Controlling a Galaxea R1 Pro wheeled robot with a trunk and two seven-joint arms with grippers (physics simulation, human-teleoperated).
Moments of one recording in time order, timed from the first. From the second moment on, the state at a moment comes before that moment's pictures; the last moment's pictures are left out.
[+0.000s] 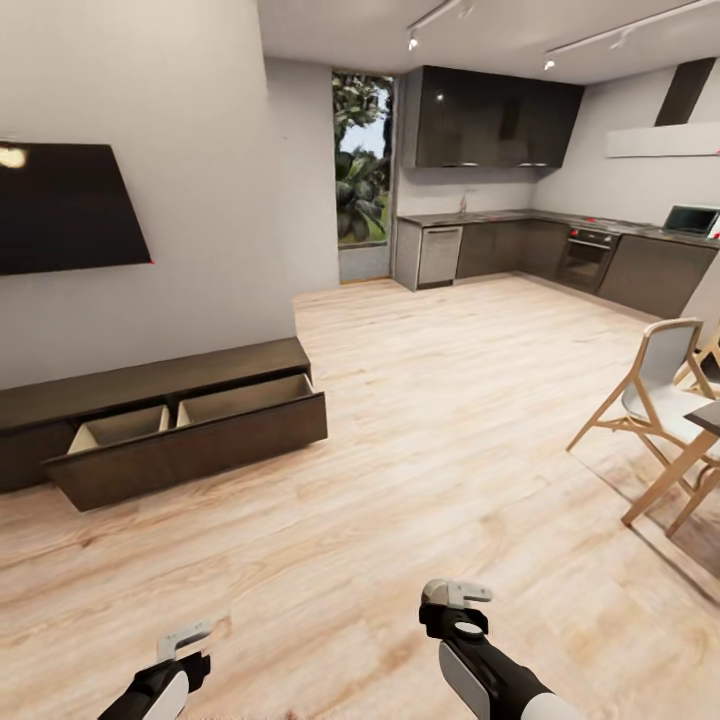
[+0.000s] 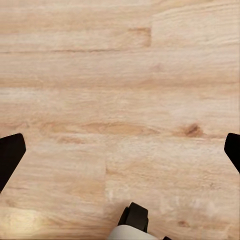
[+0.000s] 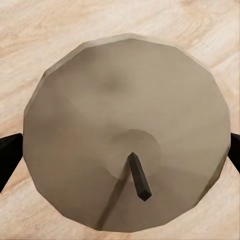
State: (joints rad) left arm -0.35 0.16 -0.27 -0.63 0.65 0.29 0.46; right arm -0.54 0.05 0.56 -0.43 -0.62 0.08 -0.41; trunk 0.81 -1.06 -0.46
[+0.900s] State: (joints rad) left arm -0.35 0.16 -0.27 -0.63 0.65 0.29 0.46; right arm -0.54 0.05 0.56 -0.43 -0.62 0.08 -0.41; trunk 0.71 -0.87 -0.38
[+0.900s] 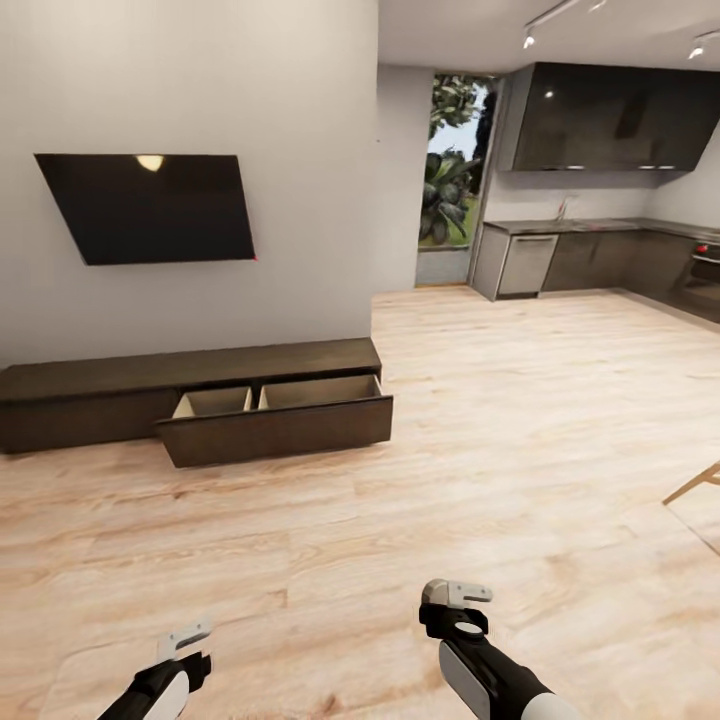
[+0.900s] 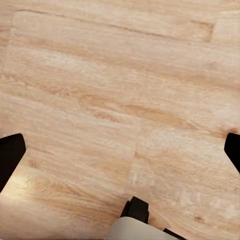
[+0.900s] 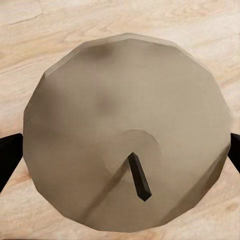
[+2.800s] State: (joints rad) left arm -0.36 0.16 -0.27 -0.65 0.65 0.30 0.46; right arm -0.52 0.05 0.57 -0.45 -0.62 0.10 -0.42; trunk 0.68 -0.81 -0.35
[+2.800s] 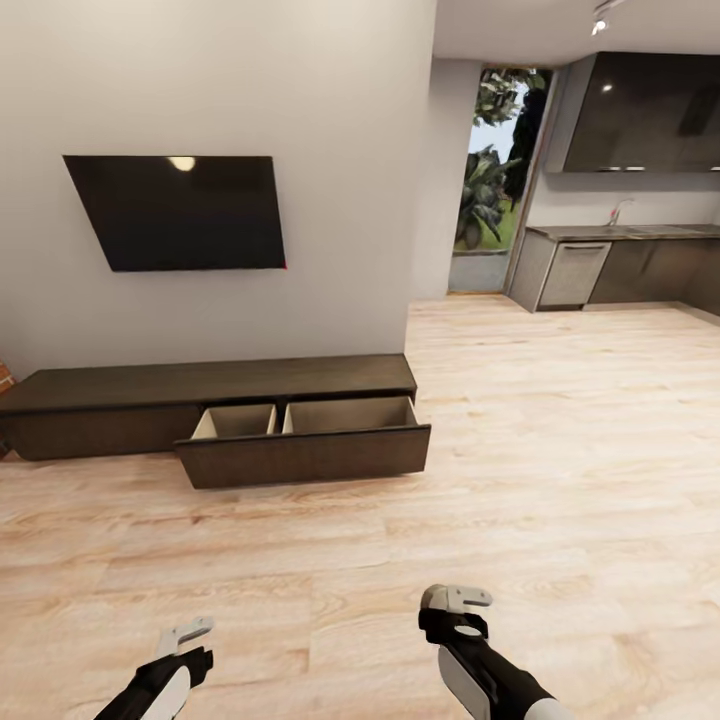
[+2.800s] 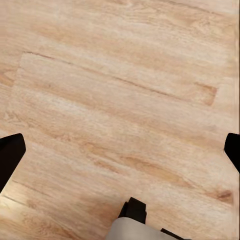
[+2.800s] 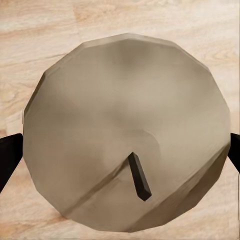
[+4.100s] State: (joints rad) left arm -0.53 0.18 0.00 -1.10 0.67 0.99 0.47; right arm -0.53 0.08 0.42 -1.20 -0.70 0.97 -0.71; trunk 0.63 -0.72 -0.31
